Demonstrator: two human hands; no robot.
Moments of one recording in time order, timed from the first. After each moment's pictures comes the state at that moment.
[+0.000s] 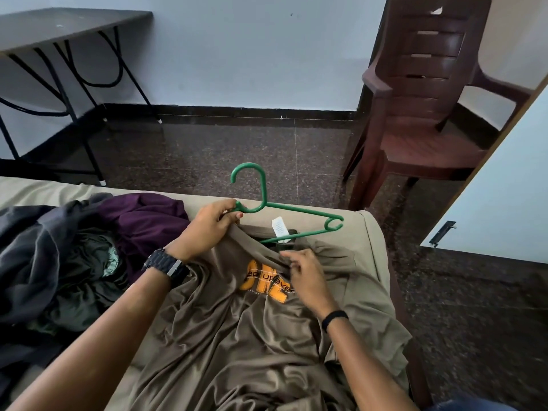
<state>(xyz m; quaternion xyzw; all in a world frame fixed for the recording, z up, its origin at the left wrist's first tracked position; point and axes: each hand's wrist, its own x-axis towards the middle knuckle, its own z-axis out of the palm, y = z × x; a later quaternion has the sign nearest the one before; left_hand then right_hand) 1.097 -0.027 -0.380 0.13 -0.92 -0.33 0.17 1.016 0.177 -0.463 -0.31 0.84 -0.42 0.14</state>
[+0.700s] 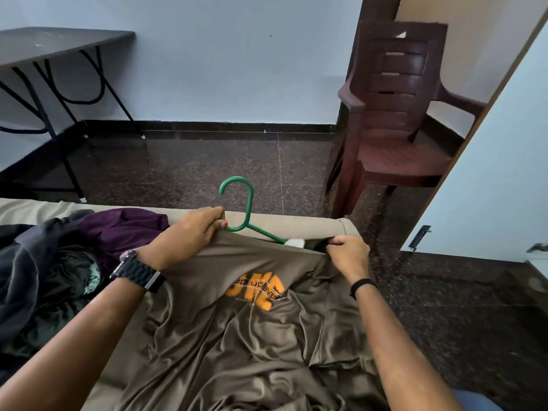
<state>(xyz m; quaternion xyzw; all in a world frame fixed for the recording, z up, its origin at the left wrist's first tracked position) 1.103 -0.021 -0.349 0.09 -0.97 -0.22 0.09 0.941 0.226 -0.413 -0.10 0.92 -0.38 0.02</state>
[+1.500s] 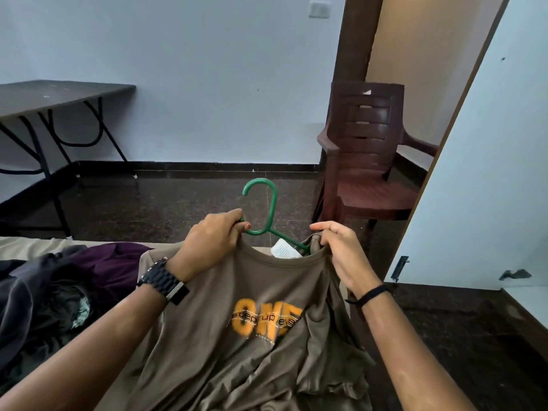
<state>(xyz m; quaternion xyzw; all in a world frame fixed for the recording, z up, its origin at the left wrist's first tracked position) 1.089 0.052 -0.285 0.12 -0.95 -0.18 0.21 0.960 0.248 -0.318 -0.15 0.70 -0.68 0.13</state>
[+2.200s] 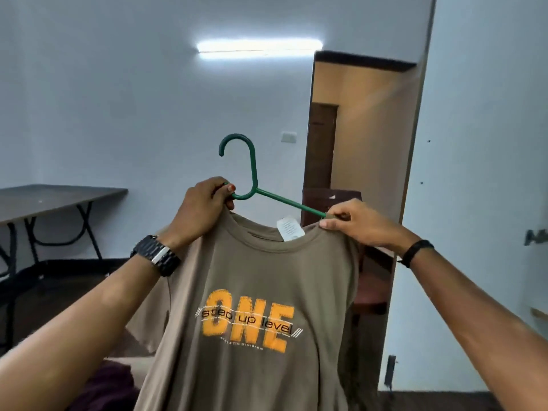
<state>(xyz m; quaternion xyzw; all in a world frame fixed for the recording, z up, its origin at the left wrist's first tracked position) 1.065 0.032 -0.081 0.01 -0.85 -0.27 0.45 0.945 0.300 -0.071 -0.45 0.84 -0.27 -0.11</state>
